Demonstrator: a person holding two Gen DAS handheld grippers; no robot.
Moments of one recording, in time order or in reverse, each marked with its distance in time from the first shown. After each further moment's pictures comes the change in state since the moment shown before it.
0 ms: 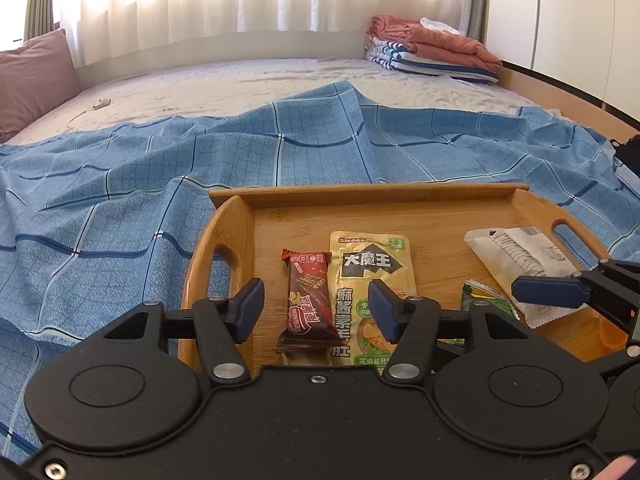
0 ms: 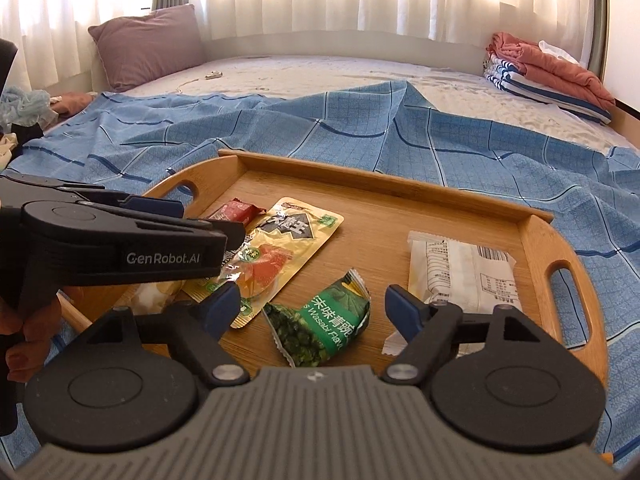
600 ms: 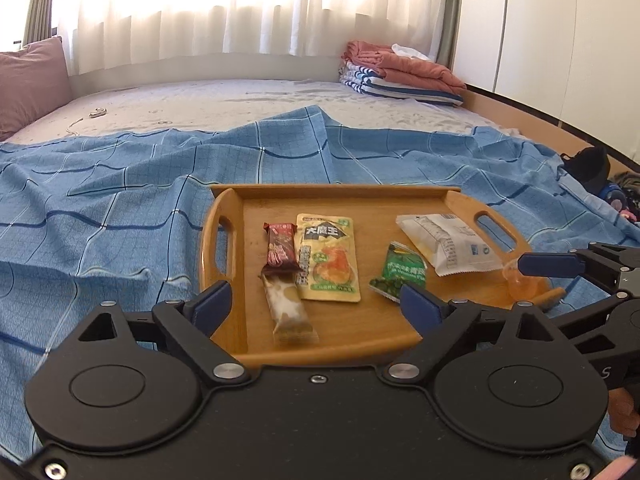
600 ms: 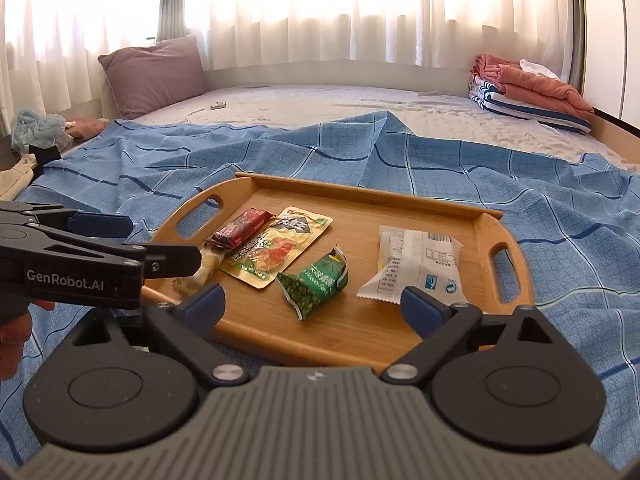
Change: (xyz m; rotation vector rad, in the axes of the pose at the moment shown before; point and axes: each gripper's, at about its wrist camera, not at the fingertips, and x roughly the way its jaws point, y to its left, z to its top) left arm -0.115 -0.002 -0.044 -0.027 -0.063 -0.098; right arm -0.095 -0.004 -0.027 0.023 -0.076 -0.003
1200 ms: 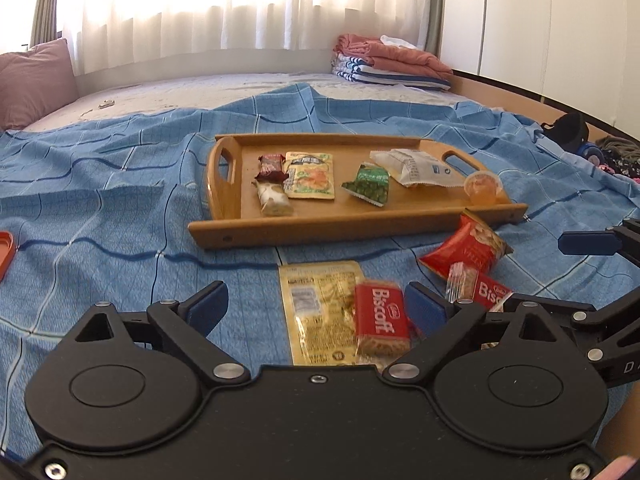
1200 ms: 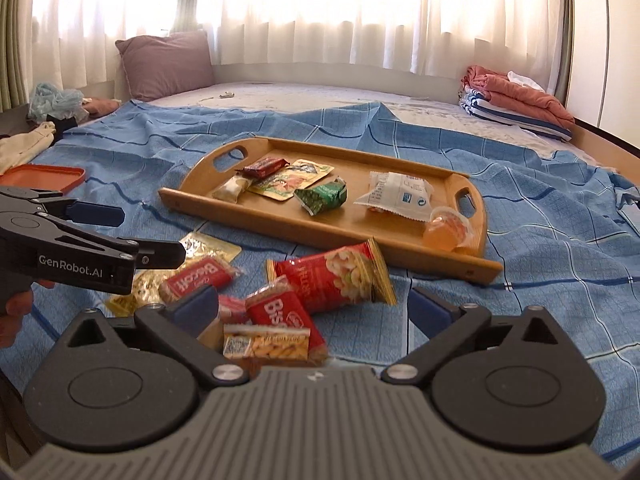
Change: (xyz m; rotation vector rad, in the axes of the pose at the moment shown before) left arm -0.066 -0.021 -0.095 0.031 0.005 0.016; right arm -0.089 0.023 -0.085 -0.069 -0.017 -0.046
